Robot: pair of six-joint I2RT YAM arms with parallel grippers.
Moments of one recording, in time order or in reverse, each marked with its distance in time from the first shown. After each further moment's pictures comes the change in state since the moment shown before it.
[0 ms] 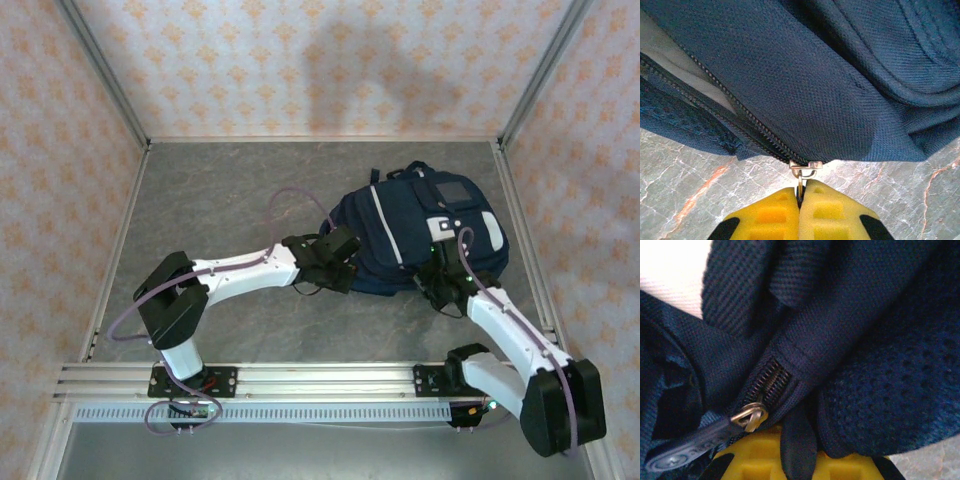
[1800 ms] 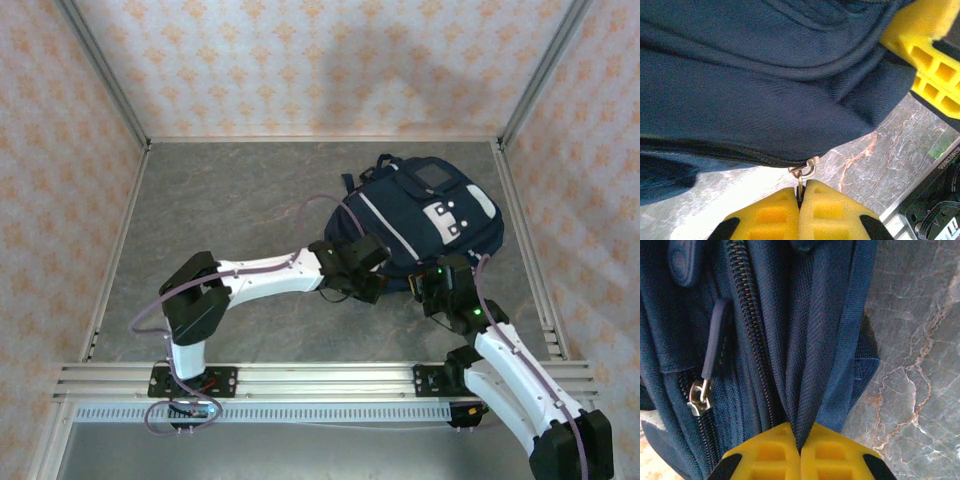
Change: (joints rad) left arm -0.089 0.109 0.151 0.008 0.114 -0.052; right arm 0.066 -0.323 -0.193 0.161 -0.050 0.398
